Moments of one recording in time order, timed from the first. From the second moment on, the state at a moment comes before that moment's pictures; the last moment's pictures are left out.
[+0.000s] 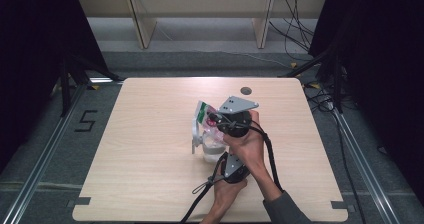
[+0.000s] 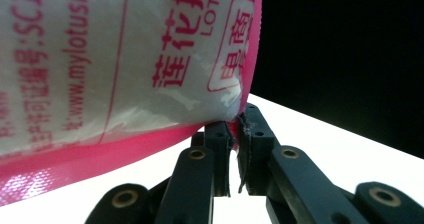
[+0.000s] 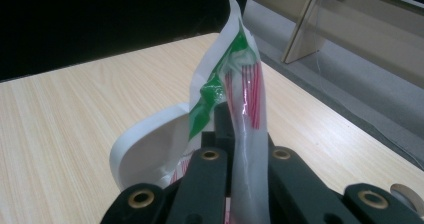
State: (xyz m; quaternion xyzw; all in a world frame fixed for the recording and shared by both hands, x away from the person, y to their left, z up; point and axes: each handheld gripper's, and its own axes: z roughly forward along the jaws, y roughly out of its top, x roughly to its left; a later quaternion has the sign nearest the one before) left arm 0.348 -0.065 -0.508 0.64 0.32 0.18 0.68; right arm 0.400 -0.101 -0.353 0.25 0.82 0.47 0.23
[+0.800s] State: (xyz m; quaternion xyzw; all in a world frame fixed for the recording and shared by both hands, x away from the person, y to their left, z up) left arm 0.354 -0.058 -0.506 0.69 0.29 0.20 0.63; right arm 0.401 -0.102 -0.353 0.25 0.81 0.47 0.24
